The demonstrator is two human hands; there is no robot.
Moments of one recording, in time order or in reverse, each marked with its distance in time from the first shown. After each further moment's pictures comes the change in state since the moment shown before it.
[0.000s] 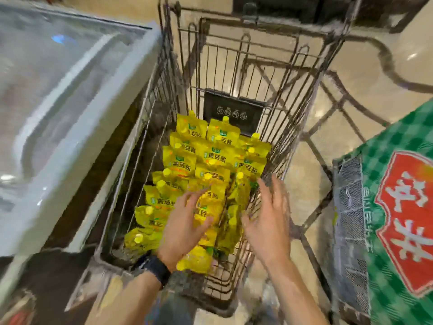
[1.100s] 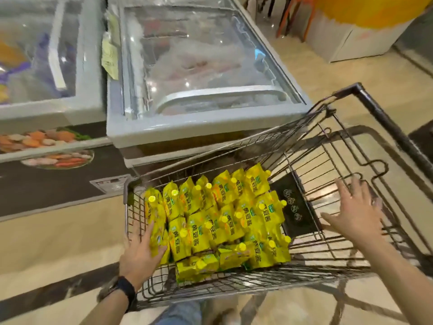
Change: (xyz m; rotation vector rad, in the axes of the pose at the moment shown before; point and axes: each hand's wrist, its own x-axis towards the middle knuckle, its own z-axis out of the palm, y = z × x) left_hand -0.072 0.080 0.064 -0.126 0.388 -1.276; right_hand 0.371 -0.052 -0.101 -0.805 -0.177 -0.828
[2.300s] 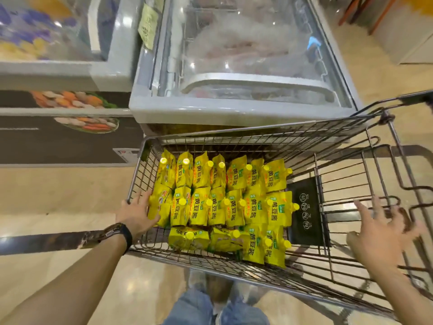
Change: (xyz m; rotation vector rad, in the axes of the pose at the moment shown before) left_hand 0.081 -0.035 0.005 0.172 -0.080 -0.130; right_hand 0.059 0.000 0.050 -0.131 0.063 -0.083
